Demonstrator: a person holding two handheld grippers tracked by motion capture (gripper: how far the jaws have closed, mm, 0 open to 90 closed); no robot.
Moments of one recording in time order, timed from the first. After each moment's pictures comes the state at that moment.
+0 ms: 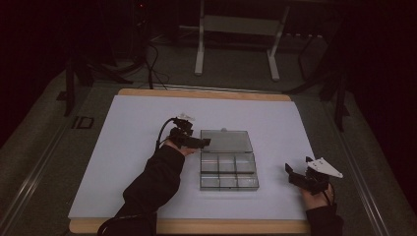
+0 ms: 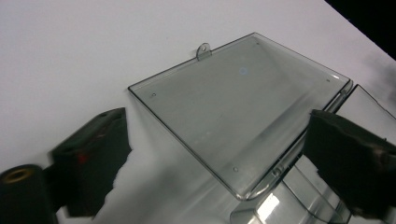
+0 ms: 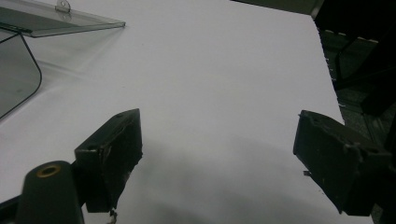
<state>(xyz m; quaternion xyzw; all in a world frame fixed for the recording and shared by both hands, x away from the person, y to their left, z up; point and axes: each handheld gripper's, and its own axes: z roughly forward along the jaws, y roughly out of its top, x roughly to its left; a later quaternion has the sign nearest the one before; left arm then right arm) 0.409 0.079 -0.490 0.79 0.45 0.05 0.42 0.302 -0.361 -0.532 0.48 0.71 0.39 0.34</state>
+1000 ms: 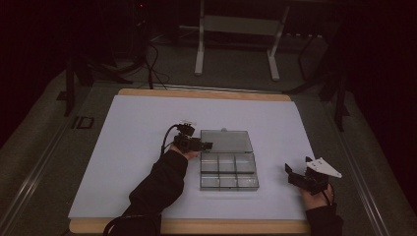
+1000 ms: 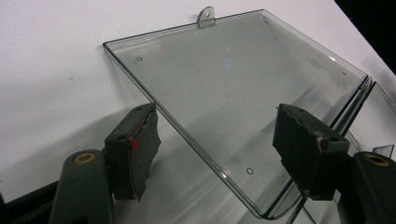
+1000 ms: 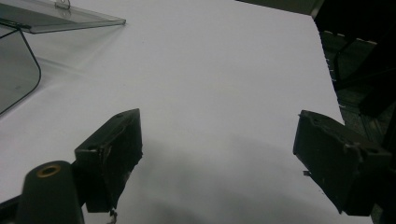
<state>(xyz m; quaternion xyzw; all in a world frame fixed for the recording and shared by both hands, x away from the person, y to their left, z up) 0.419 0.073 -0.527 0.76 0.48 -0.03 0.43 0.302 -0.360 -0.533 0.47 0.72 0.38 0.34</state>
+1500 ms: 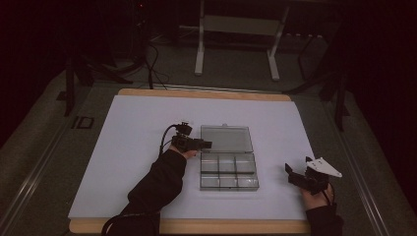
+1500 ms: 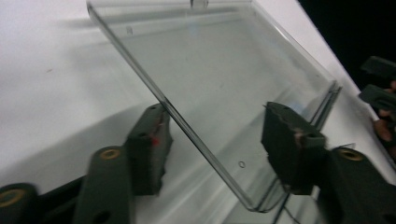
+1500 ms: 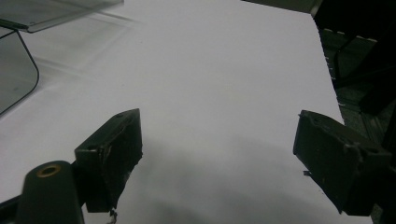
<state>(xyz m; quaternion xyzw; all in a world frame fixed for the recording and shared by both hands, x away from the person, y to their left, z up) 0.422 0.080 -0.528 0.75 0.47 -0.07 0.46 0.302 -0.360 -0.532 0.48 0.72 0.38 0.34</state>
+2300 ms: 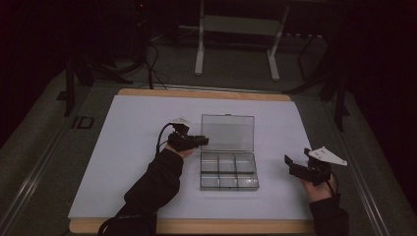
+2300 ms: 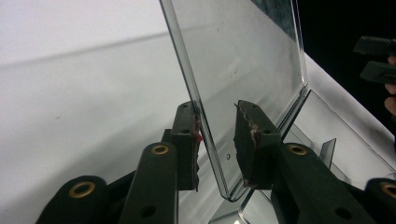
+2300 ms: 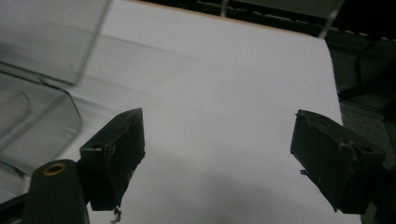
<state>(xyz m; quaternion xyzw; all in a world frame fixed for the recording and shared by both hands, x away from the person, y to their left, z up) 0.409 0.090 -0.512 0.76 0.41 -0.02 0.50 0.313 -0.351 -0.491 0.47 0.72 0.41 0.31</state>
